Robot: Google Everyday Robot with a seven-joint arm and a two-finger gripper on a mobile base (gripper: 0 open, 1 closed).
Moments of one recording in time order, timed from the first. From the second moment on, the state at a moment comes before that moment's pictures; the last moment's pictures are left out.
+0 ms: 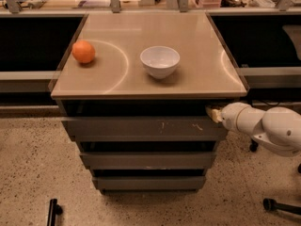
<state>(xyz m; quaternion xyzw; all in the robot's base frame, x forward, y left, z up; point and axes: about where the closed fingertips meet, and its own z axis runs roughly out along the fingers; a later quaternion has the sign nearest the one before) 0.636 -0.231 0.691 -0.24 0.82 0.12 0.51</state>
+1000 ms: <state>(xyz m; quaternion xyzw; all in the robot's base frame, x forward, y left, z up) 0.629 -0.230 0.680 -0.24 0.84 0.13 0.47</state>
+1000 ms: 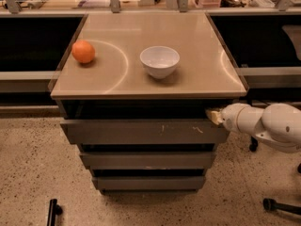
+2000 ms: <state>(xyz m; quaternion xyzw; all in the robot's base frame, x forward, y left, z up) 0.586 -0.214 0.676 -0.29 0.85 0.16 0.40</state>
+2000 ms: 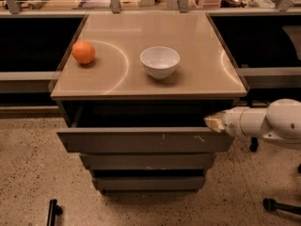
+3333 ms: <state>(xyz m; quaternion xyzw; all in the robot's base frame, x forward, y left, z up) 0.531 -0.194 0.678 -0.34 0.85 0.21 0.34</state>
